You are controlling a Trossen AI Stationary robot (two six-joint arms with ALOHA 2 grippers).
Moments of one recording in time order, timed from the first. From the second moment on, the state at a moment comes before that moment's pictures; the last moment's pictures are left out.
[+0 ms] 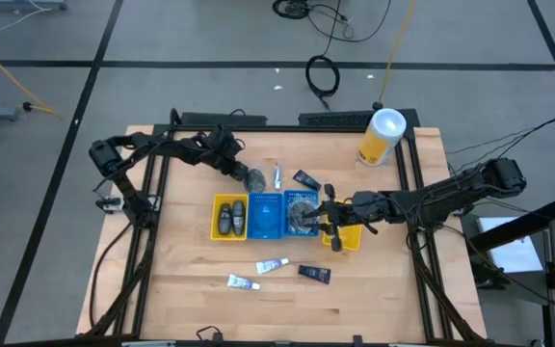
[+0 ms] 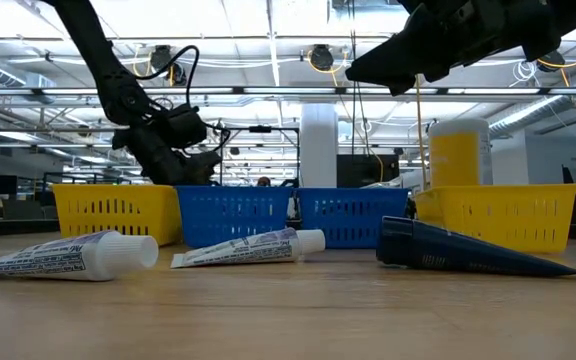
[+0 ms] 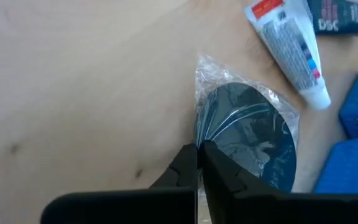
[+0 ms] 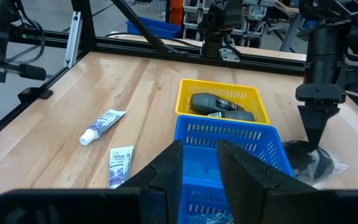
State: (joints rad) left arm 0.70 1.70 0.72 -0.03 0.44 -0.33; right arm 0.15 1.27 0.58 0.41 0.08 -0.06
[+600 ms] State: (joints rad) left arm 0.59 1.29 0.72 -0.04 0.31 -0.27; right arm 0.15 1.27 0.58 0.41 0.08 -0.04
